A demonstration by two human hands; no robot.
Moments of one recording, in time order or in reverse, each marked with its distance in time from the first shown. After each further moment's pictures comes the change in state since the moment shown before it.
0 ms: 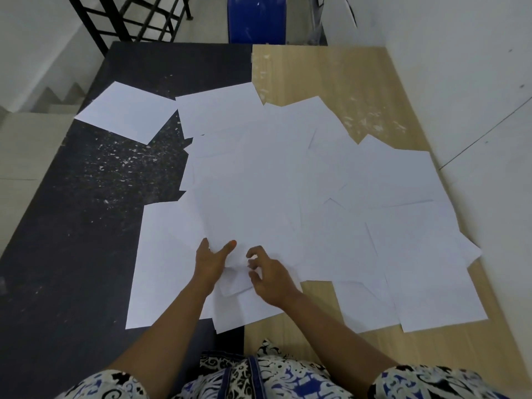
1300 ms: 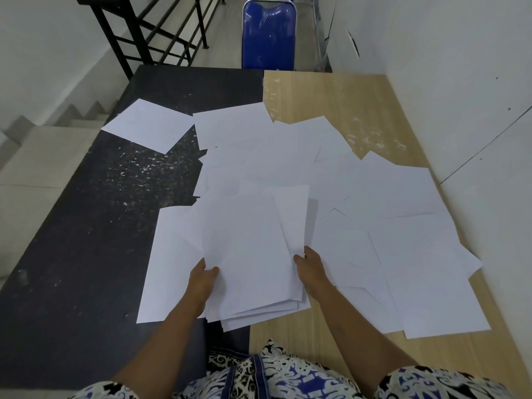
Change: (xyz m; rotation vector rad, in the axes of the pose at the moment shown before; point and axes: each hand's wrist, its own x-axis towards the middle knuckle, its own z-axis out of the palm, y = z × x) left_hand -0.021 -0.028 -0.044 0.013 -0.010 -0.144; right_hand 0.005 0.026 -0.043 0.406 0.230 0.648
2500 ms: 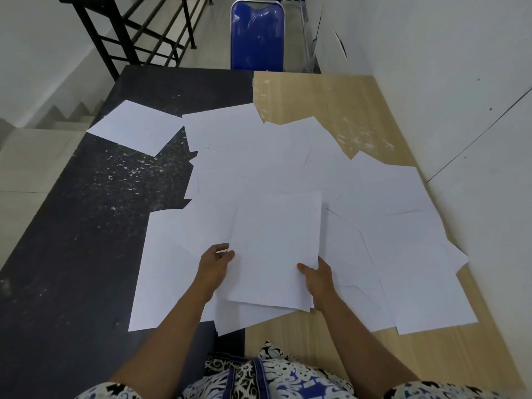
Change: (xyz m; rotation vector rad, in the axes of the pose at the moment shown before) left_hand 0.001 0.034 0.033 0.124 -0.089 0.142; right_hand -0.026 0.013 -0.024 0.372 0.110 -0.026
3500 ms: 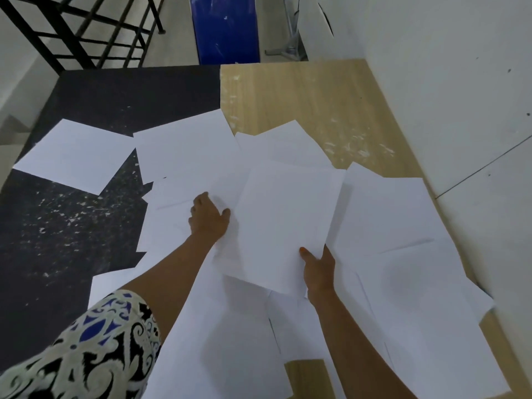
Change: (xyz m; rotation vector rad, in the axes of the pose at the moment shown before) left_hand 0.216 0.142 0.087 0.727 0.203 0.196; right_hand 0.144 -0.081 0.004 0.244 0.239 -0.051
